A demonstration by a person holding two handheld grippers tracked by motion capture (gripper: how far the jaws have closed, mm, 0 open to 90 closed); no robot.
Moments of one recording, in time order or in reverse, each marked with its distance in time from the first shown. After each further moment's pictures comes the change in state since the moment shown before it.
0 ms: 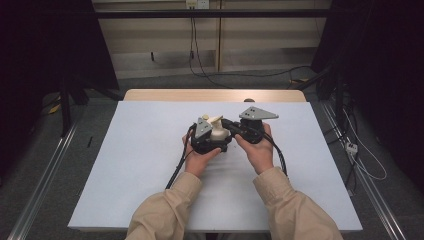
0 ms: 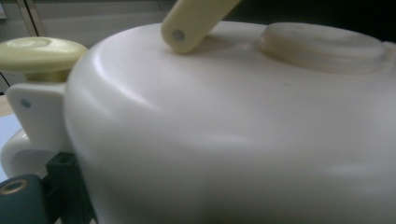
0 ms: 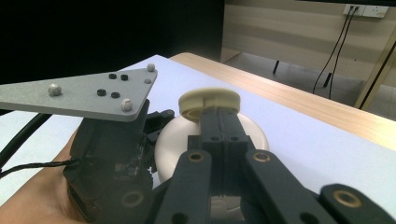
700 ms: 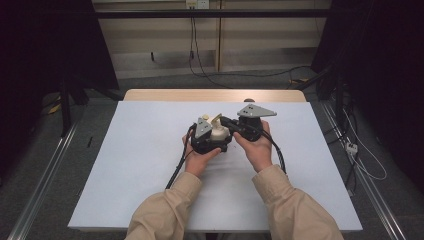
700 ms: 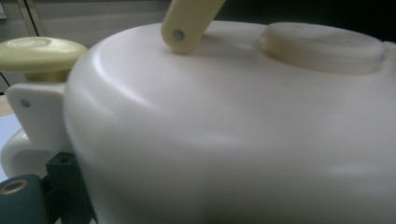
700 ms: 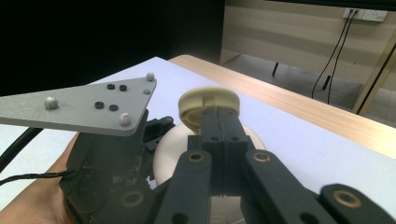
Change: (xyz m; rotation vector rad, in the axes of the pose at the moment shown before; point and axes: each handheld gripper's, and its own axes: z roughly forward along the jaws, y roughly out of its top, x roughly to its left) left arm 0.000 0.000 0.000 0.001 0.000 0.001; right arm 0.000 0.006 0.004 -0.001 -0.001 -0.011
